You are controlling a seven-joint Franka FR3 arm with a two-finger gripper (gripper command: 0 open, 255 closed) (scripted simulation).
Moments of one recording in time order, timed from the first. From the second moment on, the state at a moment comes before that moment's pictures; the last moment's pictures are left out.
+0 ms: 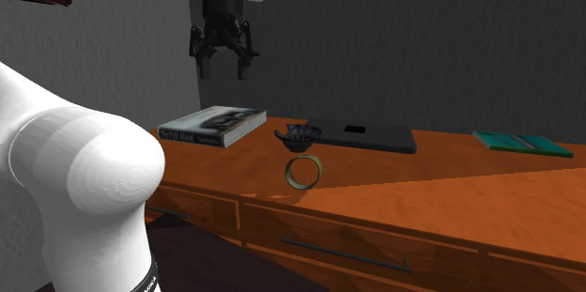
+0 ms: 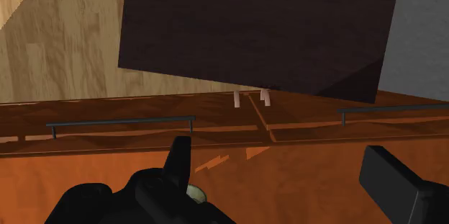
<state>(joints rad) 0.00 -0.81 0.03 -2.44 -0.03 1.46 -0.07</state>
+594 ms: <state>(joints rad) 0.04 -0.63 -0.07 -2.47 -0.17 1.66 -0.37</state>
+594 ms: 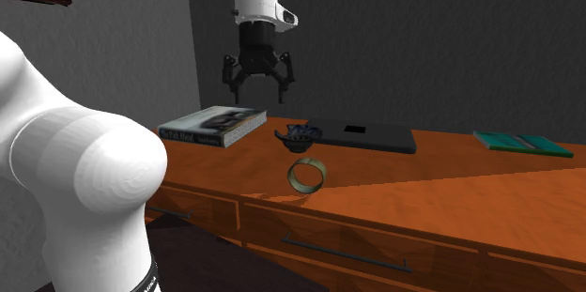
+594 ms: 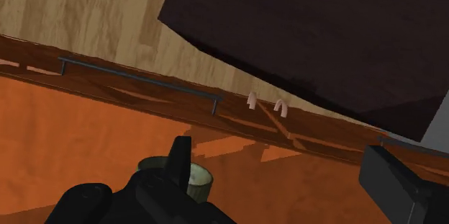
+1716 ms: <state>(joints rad) 0.10 -0.07 -0.20 -2.35 -0.36 2.16 -0.95</state>
